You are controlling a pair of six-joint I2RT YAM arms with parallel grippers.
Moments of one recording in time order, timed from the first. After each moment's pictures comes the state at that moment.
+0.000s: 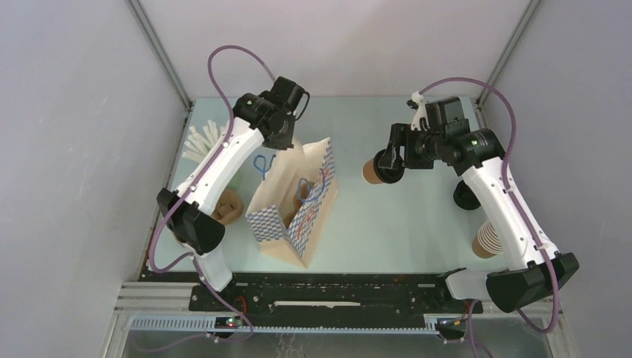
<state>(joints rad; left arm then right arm) -0.55 1.76 1.97 -1.26 -0.34 -0.31 0.33 1.31 1.52 -1.03 -0.25 0.31</state>
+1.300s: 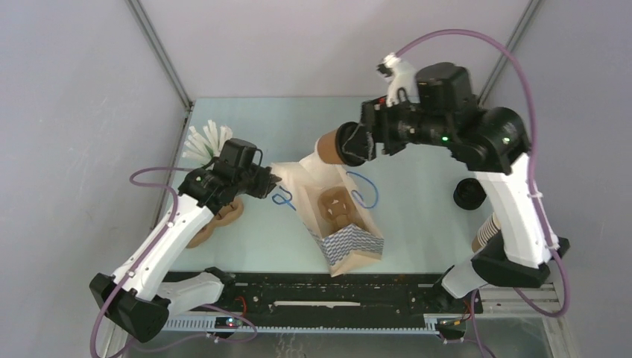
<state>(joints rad) -0.49 1.09 1.14 -0.91 -0.11 -1.57 0.71 1.49 2.32 -1.28 -0.19 0.31</state>
